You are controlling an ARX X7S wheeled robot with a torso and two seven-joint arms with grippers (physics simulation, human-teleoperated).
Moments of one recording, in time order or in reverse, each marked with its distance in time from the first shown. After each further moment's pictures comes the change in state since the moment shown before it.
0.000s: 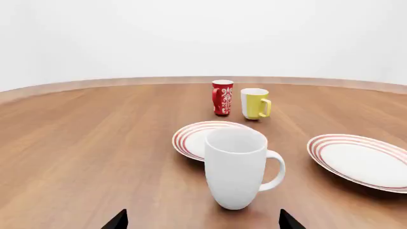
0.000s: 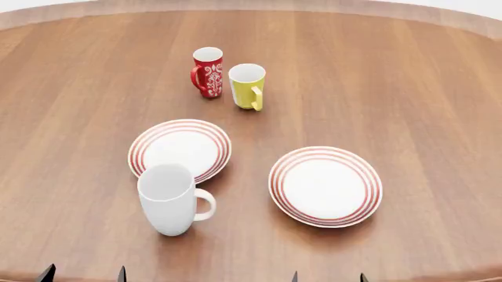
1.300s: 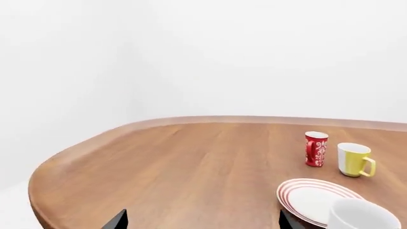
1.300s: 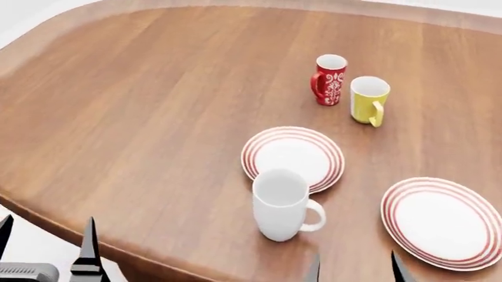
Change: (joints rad) left arm -0.024 -0.121 0.051 0.460 -0.095 -0.352 -0.117; right arm -0.040 0.146 -0.052 -0.434 0.087 0.347 0.132
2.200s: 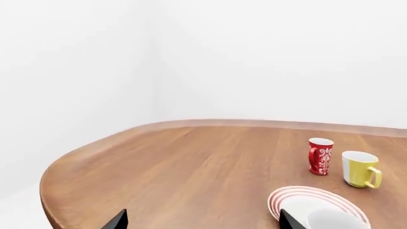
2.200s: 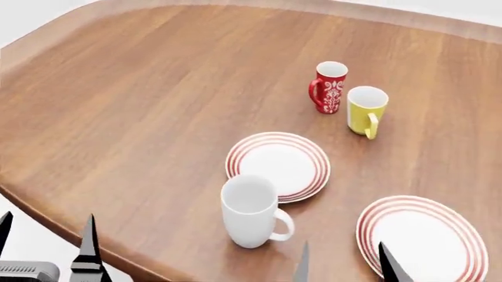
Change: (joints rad) left arm -0.009 -0.038 0.033 -0.003 -0.027 0.016 -0.045; right arm -0.001 0.019 -0.006 -0.006 0.126 -0.070 -0.028
